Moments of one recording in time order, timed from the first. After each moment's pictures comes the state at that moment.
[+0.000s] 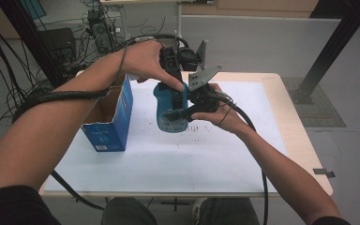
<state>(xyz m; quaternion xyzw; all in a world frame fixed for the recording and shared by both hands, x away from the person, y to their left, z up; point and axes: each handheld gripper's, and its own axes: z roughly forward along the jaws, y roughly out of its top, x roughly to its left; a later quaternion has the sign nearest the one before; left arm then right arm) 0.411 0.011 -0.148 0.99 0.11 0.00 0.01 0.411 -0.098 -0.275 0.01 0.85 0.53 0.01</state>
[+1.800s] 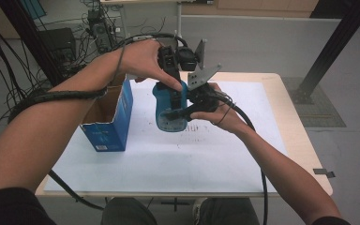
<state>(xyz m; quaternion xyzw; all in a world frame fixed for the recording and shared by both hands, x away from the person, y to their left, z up) 0.409 0.014 -0.144 0.99 0.11 0.00 0.01 0.411 -0.095 -0.273 0.01 0.85 0.53 0.01</state>
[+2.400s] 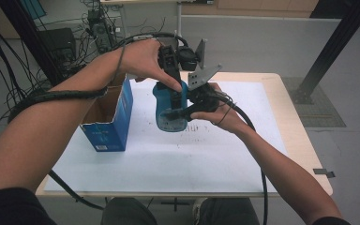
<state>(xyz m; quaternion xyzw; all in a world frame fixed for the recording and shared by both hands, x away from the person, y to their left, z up) 0.408 0.013 -0.144 0.99 0.11 0.00 0.01 0.411 -0.096 -0.273 0.00 0.85 0.53 0.01</state>
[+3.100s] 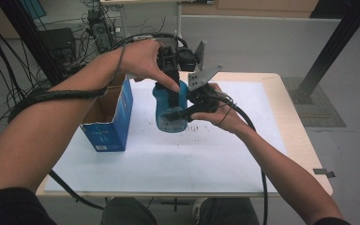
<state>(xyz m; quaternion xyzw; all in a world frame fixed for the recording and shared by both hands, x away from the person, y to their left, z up) 0.407 0.014 -0.146 0.99 0.10 0.01 0.00 0.408 -0.096 -0.272 0.00 0.85 0.53 0.01</state>
